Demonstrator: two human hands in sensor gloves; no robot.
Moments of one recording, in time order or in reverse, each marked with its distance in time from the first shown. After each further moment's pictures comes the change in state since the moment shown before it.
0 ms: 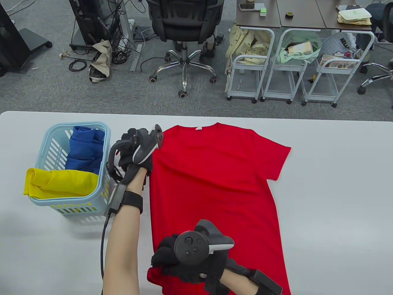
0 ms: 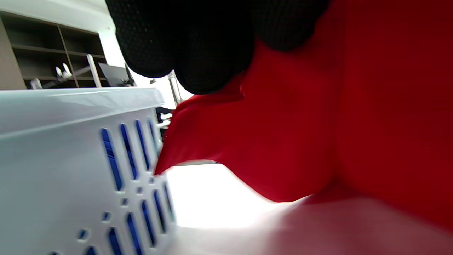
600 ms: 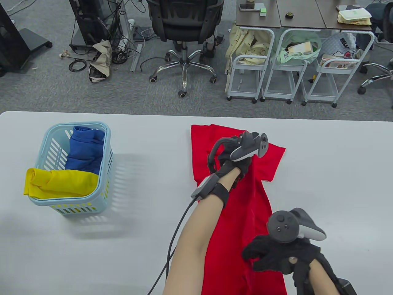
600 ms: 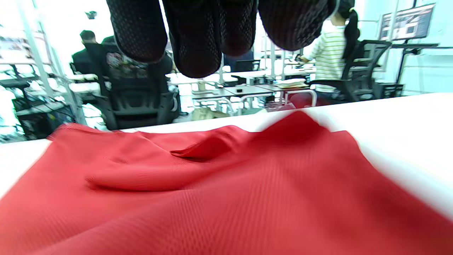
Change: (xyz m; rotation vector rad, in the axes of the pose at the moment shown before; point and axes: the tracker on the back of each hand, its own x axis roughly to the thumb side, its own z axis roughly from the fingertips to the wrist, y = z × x) left_hand 0.285 0.001 0.064 -0.102 -0.610 0.108; right_hand -0.136 -0.036 0.189 0.029 0.595 -0.184
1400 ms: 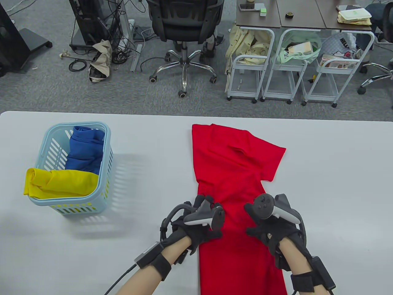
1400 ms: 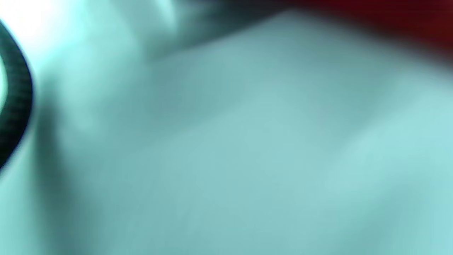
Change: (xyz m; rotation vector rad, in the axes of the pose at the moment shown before) left_hand -0.079 -0.141 0.189 -0.529 -0.170 -0.163; right_hand -0.027 0.026 -0.107 0.026 0.335 0.193
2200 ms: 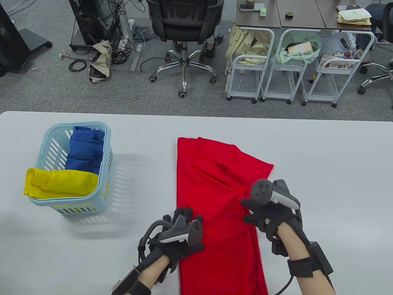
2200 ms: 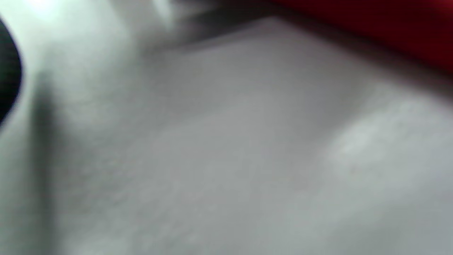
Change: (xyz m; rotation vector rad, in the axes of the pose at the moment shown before) left_hand -0.023 -0.032 0.045 0.027 0.028 0.069; right_hand 0.007 -0.063 -0.009 -0.019 -0.033 -0.078
